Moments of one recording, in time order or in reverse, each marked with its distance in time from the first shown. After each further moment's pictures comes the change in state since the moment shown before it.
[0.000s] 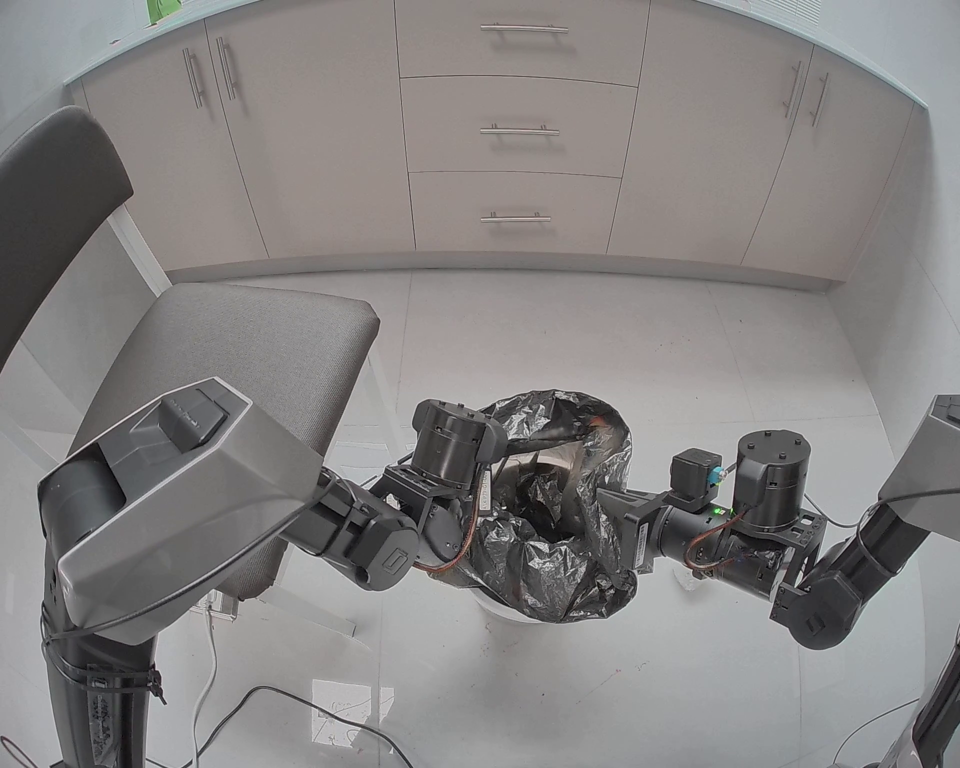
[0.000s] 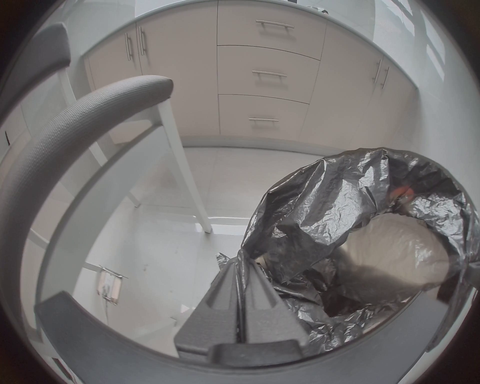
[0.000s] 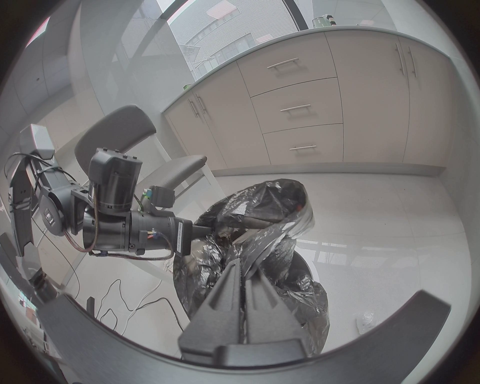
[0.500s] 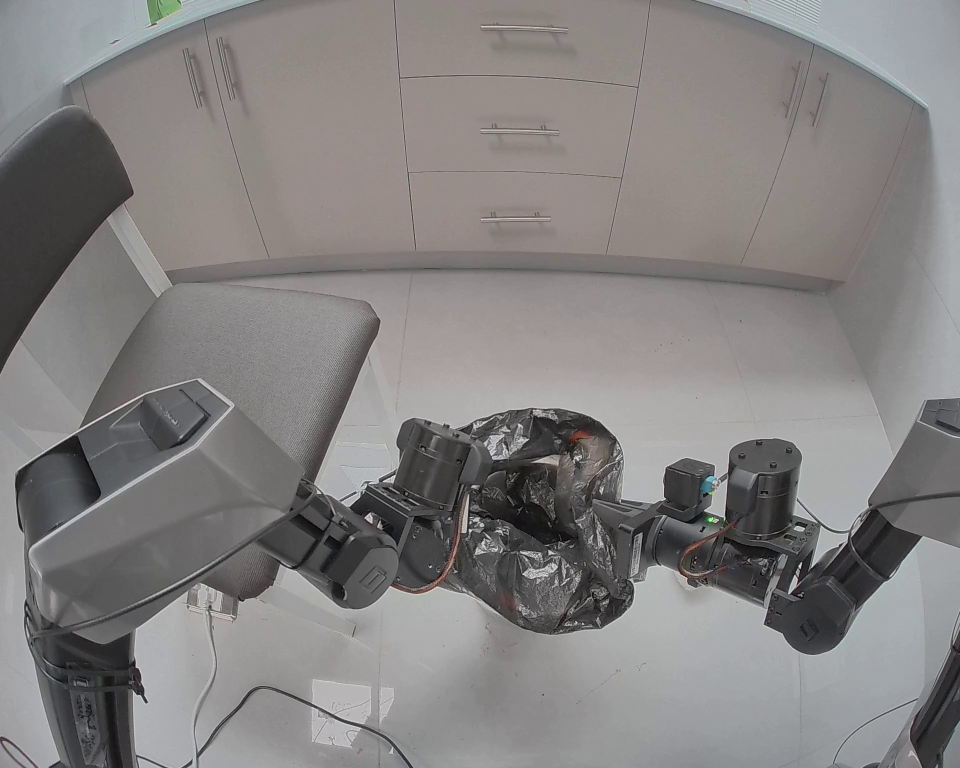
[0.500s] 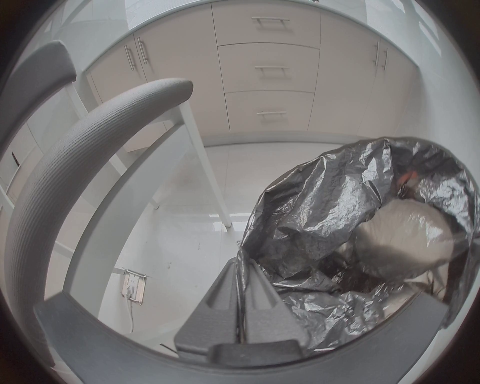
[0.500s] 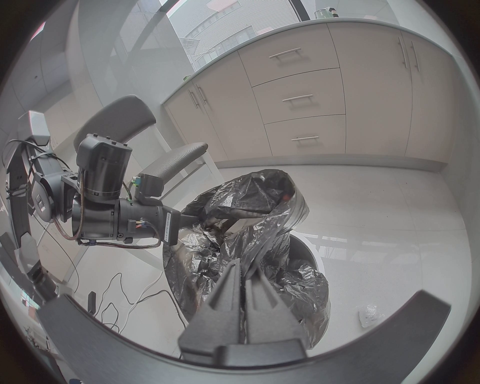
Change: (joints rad) left arm 0.003 -0.052 0.126 -0.003 0.066 0.042; right arm 0.009 0.023 0.006 -0.003 -0.001 0.000
